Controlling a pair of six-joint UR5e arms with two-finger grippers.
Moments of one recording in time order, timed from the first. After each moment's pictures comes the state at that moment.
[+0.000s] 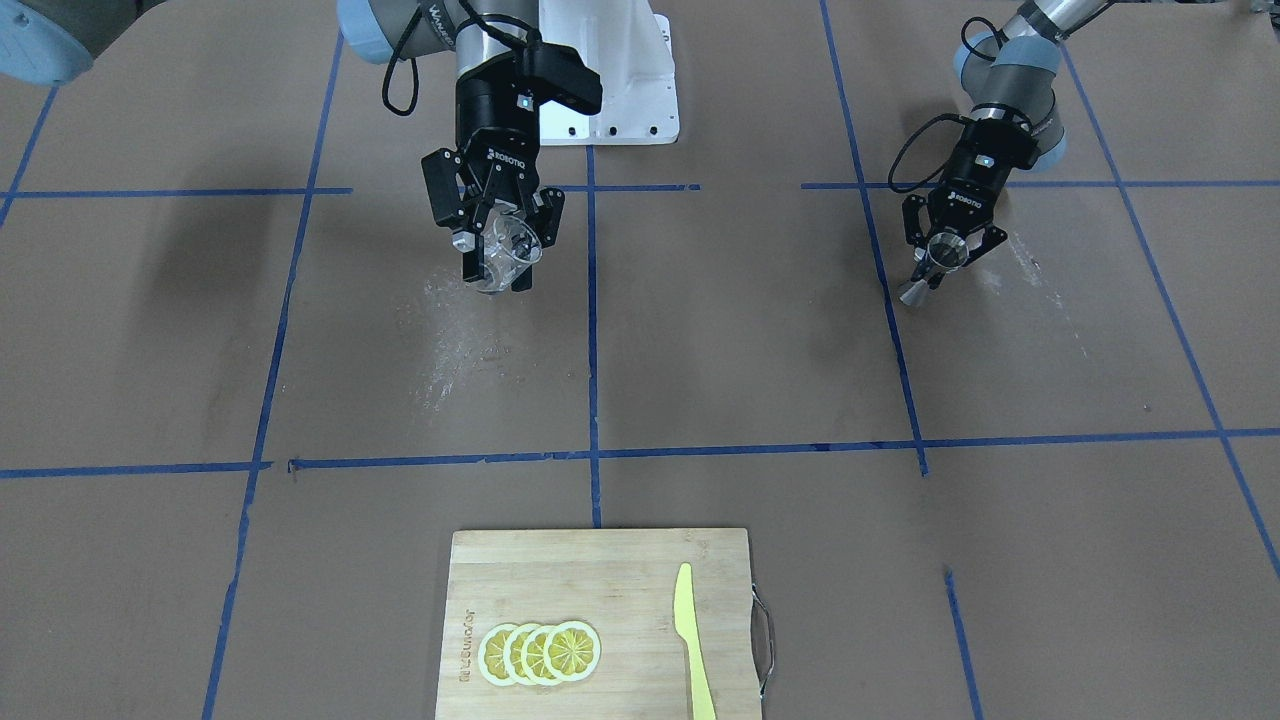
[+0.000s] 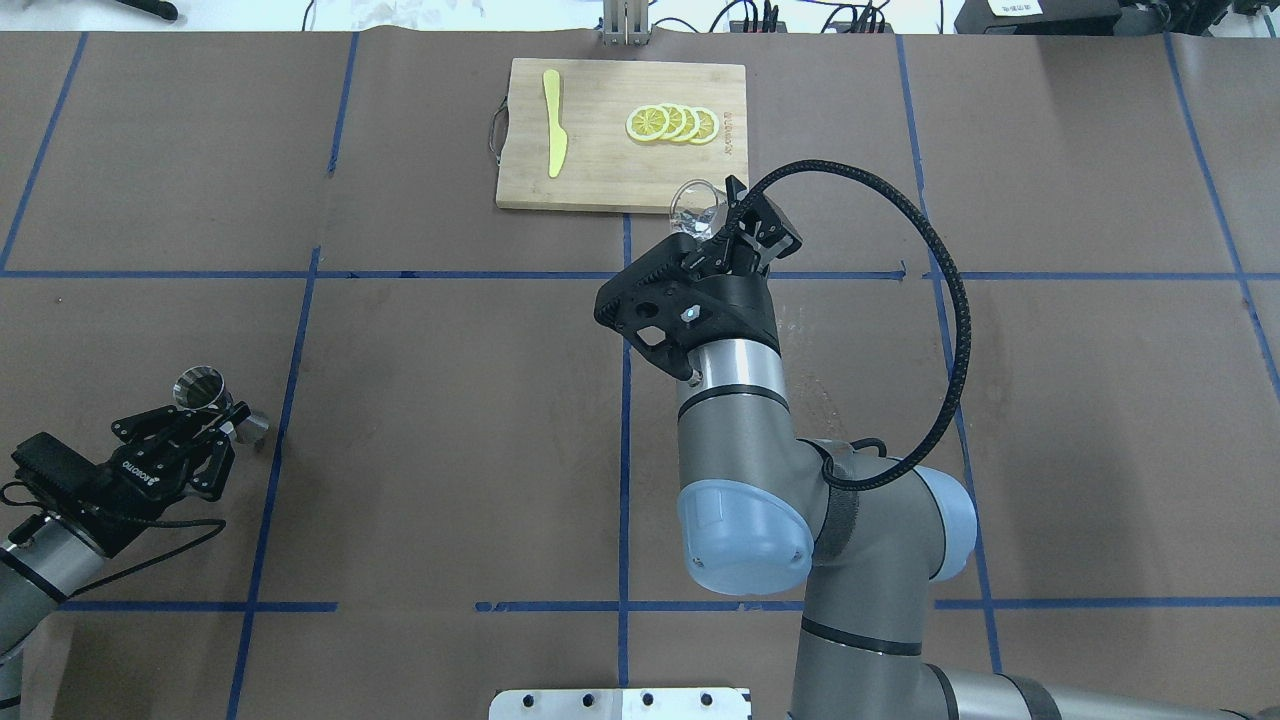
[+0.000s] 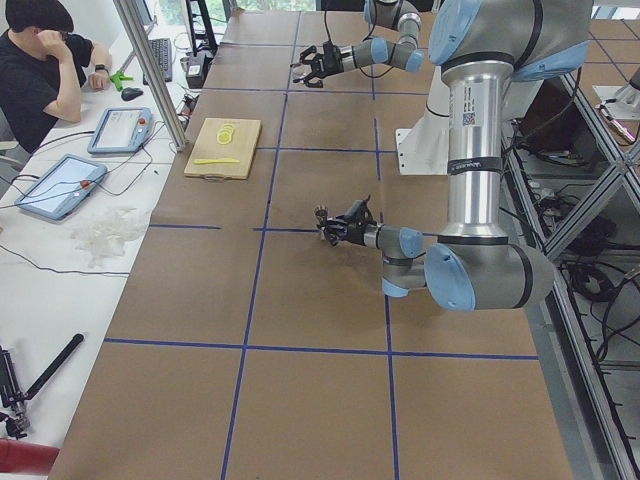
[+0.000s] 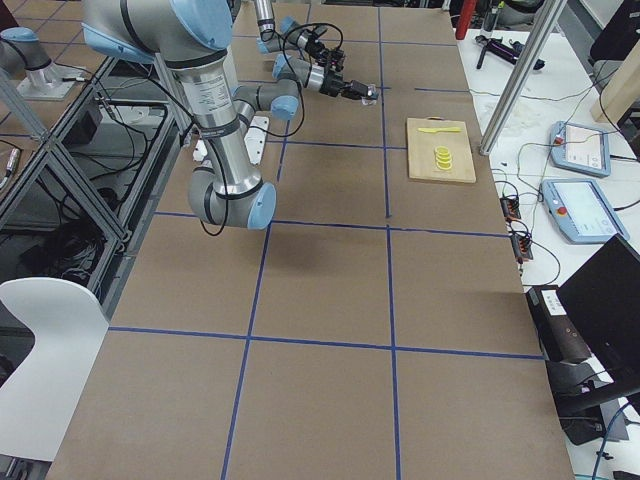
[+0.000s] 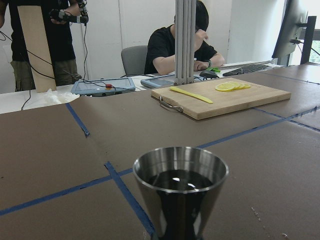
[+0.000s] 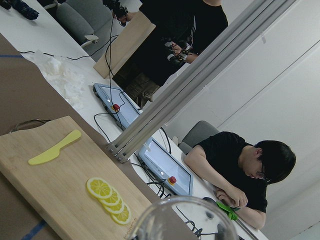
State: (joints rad) left arm -0.20 -1.48 -1.41 -3.51 -0.81 -0.57; right arm 0.27 -1.00 1.86 -1.33 0.51 0.41
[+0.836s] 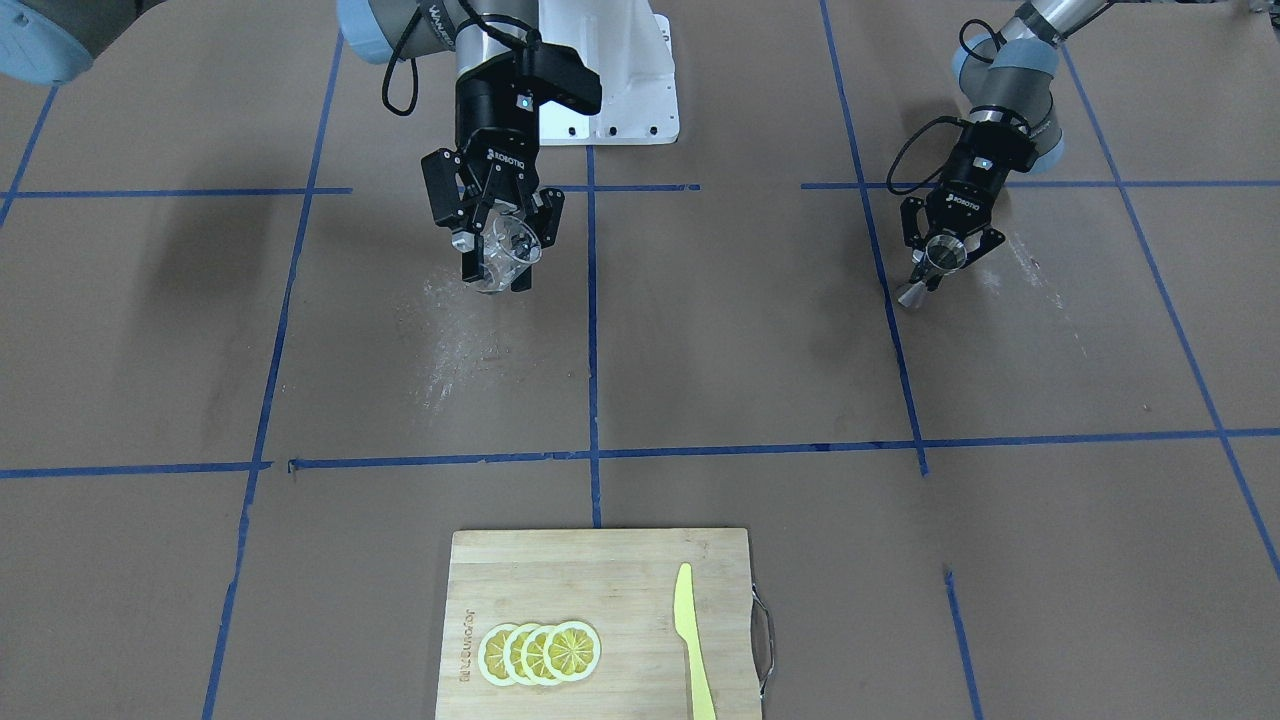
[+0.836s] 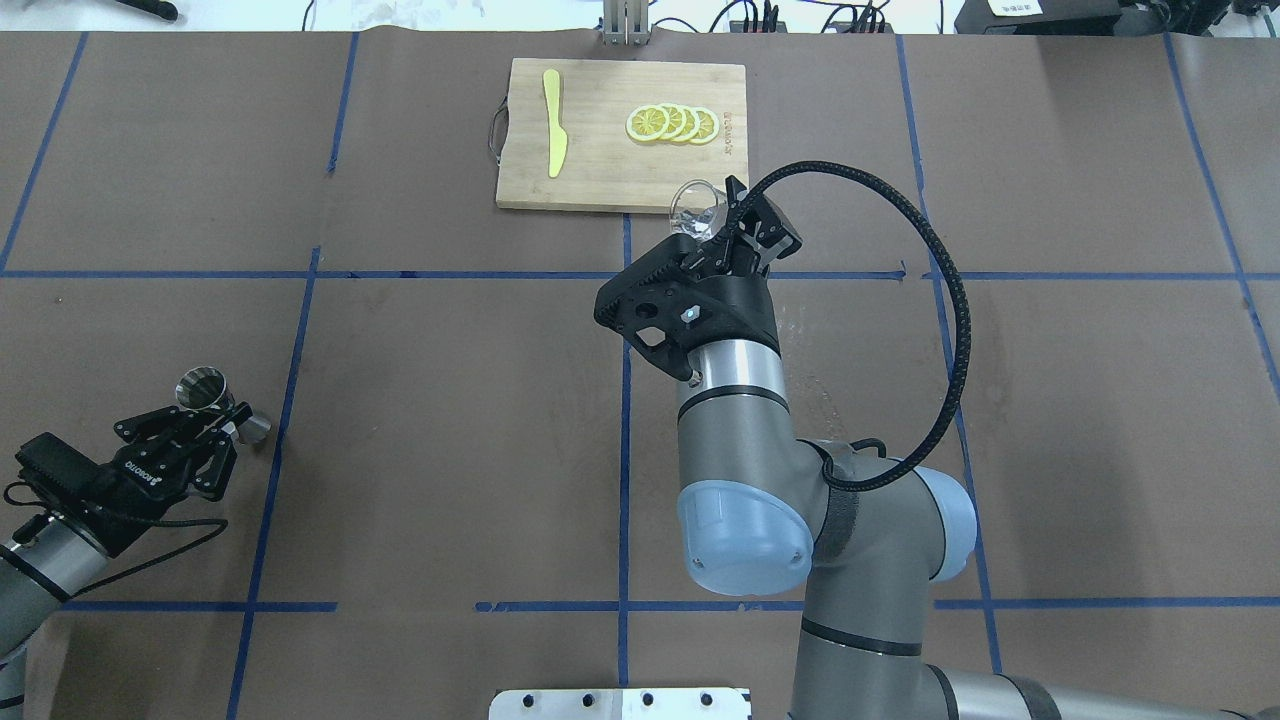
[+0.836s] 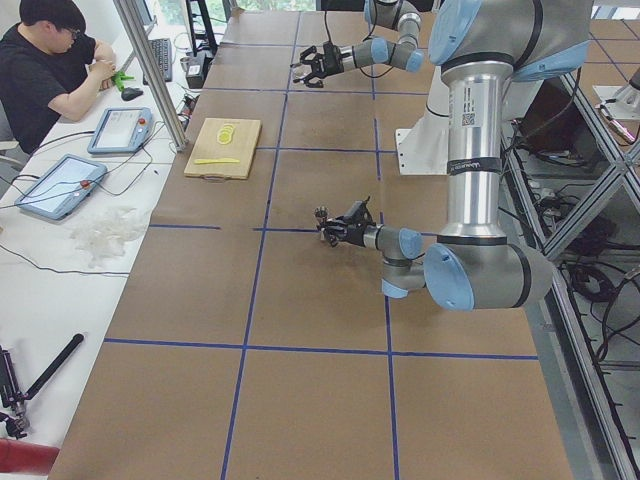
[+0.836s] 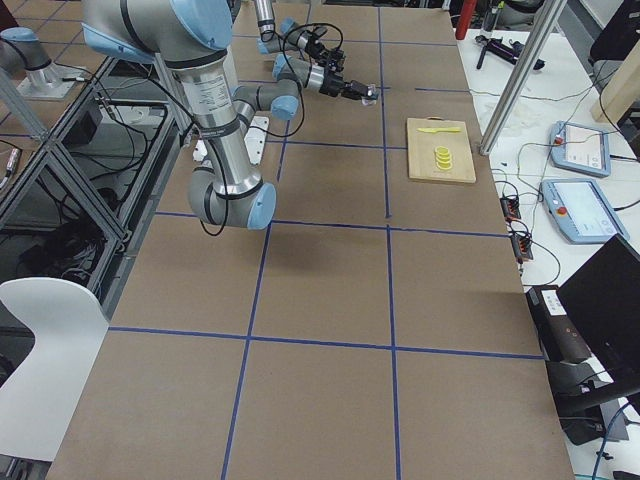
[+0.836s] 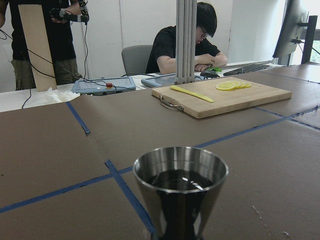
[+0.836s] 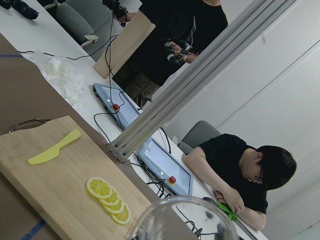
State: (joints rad) left arm -0.20 -1.49 -1.40 -3.51 -0.81 -0.58; right arm 0.27 -1.00 1.86 -1.33 0.51 0.41
